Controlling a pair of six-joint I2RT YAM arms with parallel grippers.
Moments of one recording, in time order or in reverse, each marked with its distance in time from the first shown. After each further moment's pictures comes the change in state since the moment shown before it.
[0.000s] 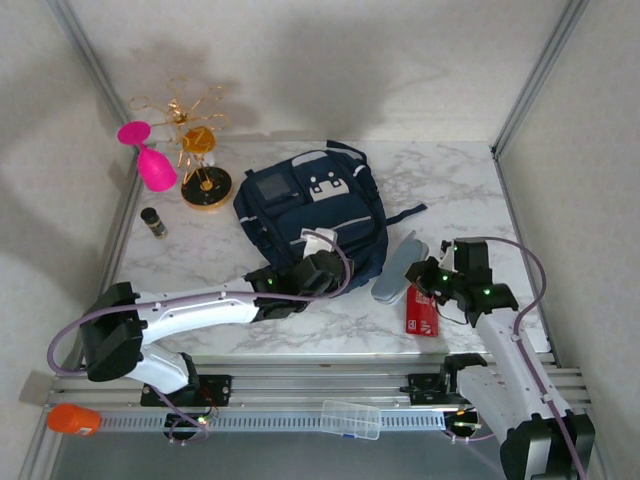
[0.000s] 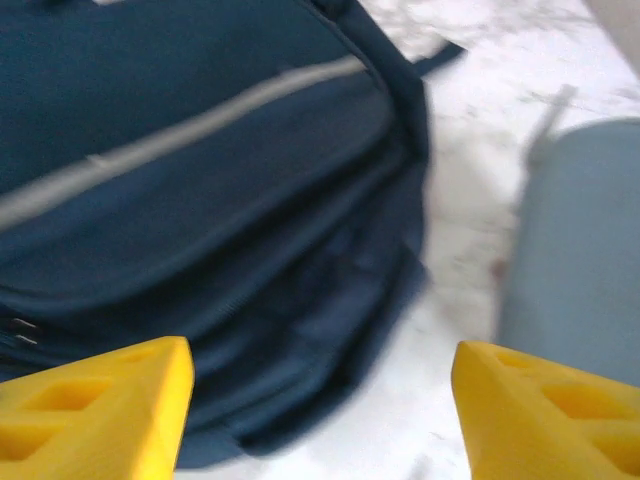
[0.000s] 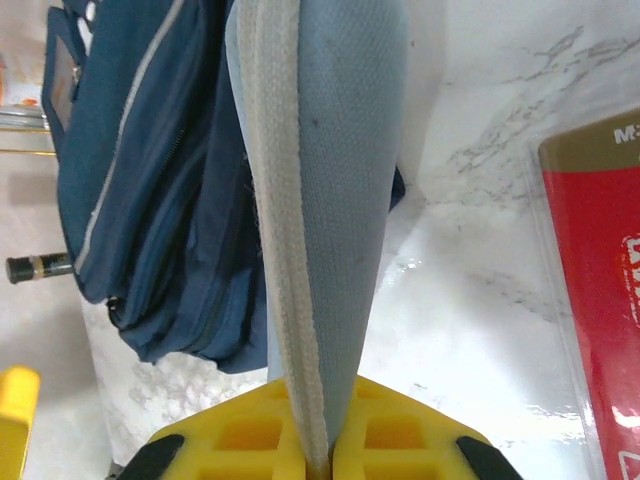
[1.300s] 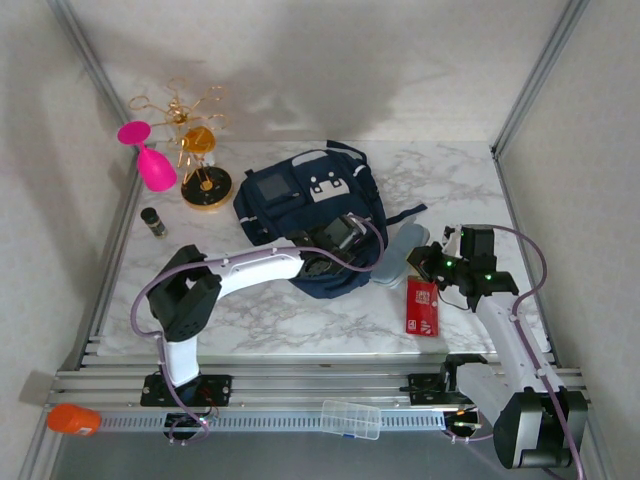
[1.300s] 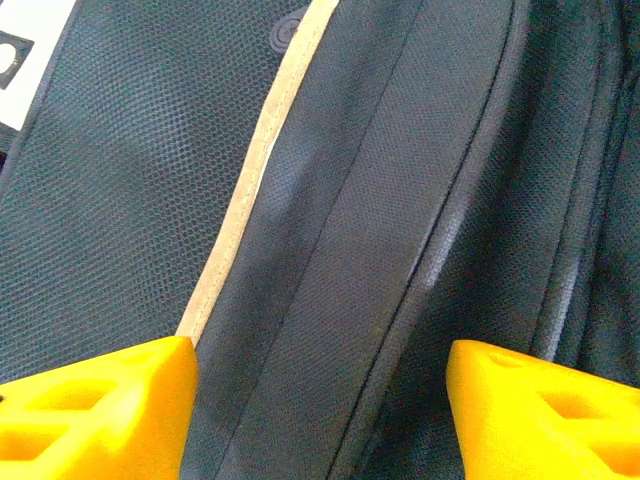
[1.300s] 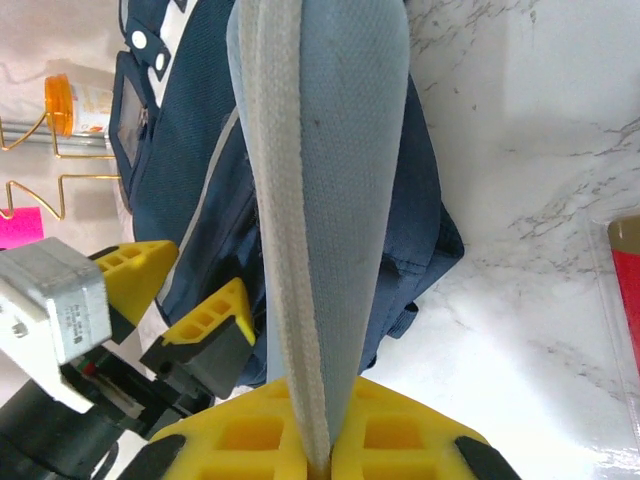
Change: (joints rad) left arm 0.171 0.410 0.343 -0.203 0.111 0.662; right arm -0.074 0.118 0.044 0.119 -0.109 -0.006
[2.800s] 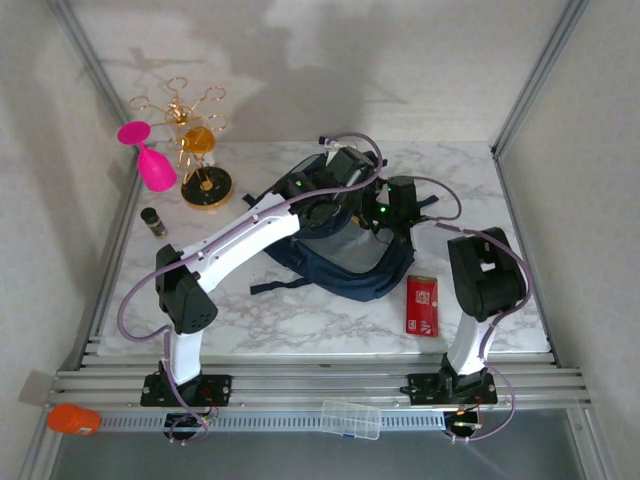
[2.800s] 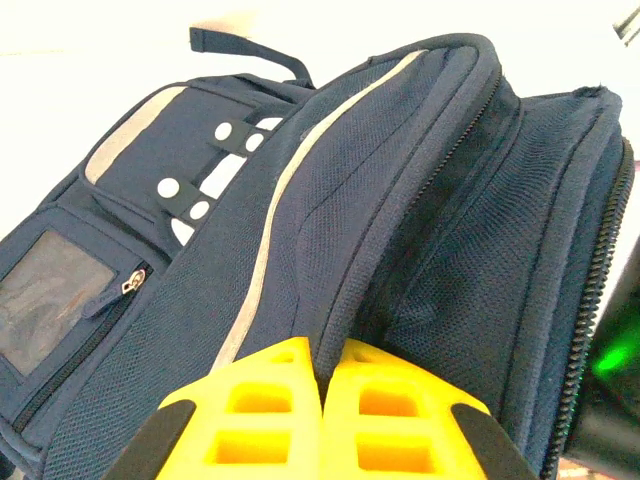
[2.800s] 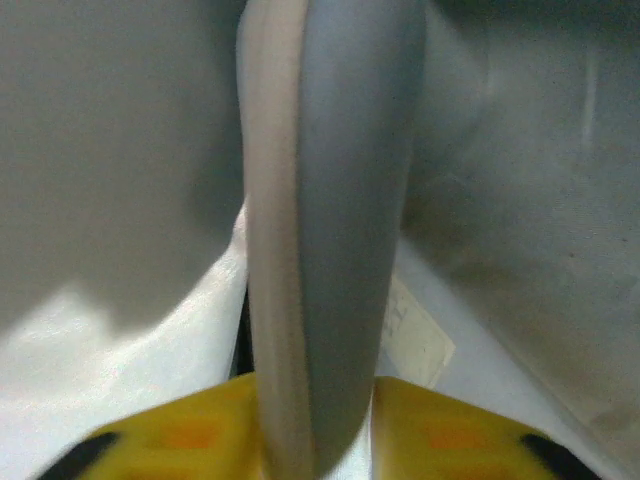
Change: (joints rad) left arm 0.041 0.068 0.674 -0.387 -0.061 -0.584; right arm 0.300 0.896 0.376 0.806 0.031 0.293
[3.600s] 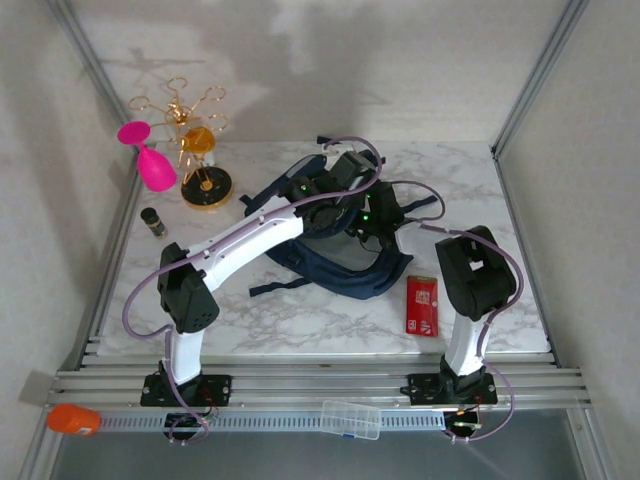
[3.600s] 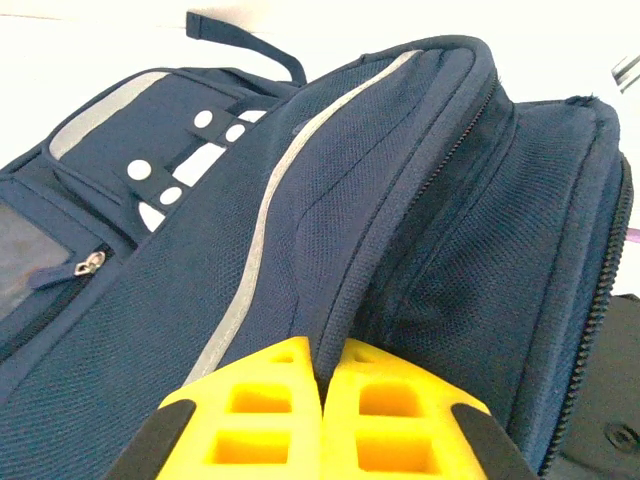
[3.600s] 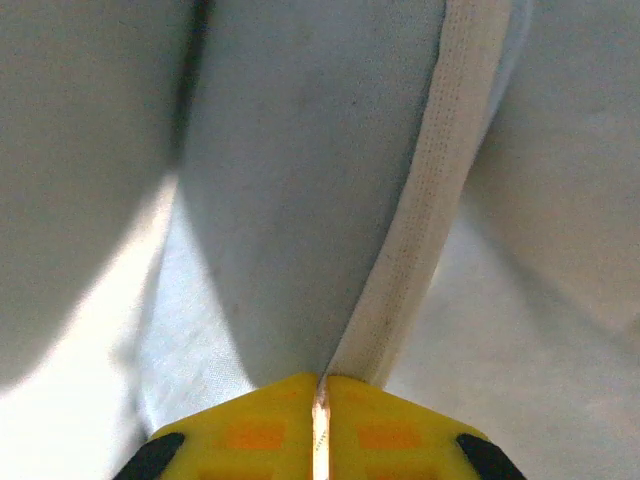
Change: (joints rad) left arm 0.002 0.009 -0.064 0.084 -0.015 -0.103; right arm 0.111 0.014 0.030 -0.117 0.119 -0.077
